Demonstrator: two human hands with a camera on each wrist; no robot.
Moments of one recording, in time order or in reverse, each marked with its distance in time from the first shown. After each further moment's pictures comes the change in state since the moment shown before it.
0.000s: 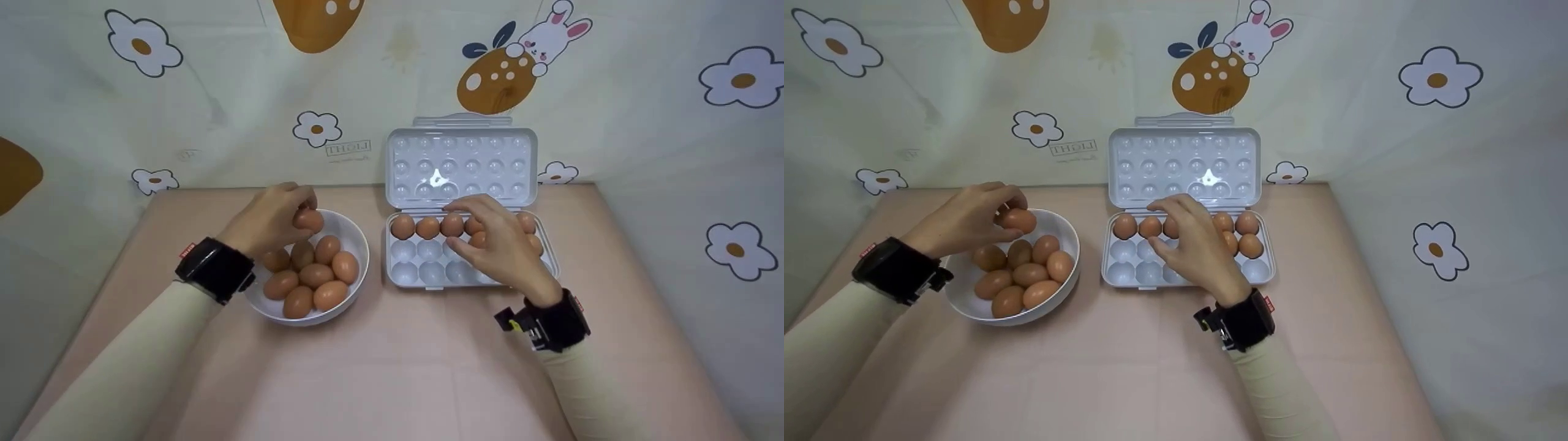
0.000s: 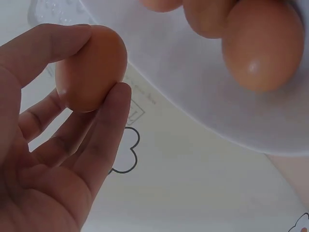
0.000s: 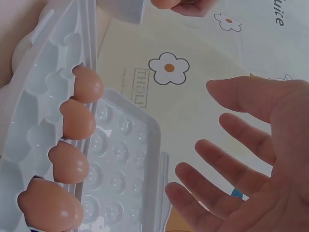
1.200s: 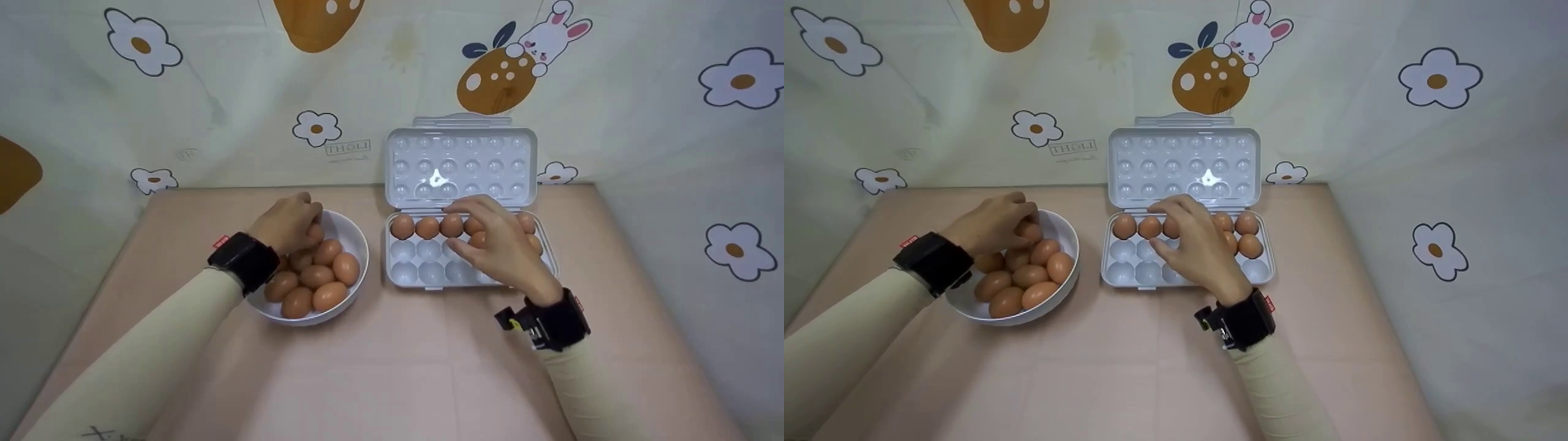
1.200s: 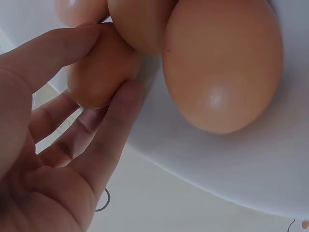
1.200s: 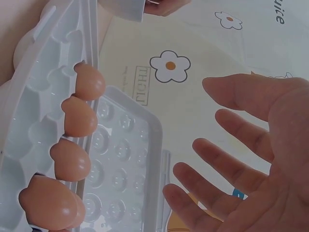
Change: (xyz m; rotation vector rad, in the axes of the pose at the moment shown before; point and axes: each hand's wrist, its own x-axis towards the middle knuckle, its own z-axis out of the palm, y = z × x) left_hand 0.022 -0.011 0.031 0.213 -0.102 -0.017; right_hand 0.000 0.003 -0.001 -0.019 -0.026 0.018
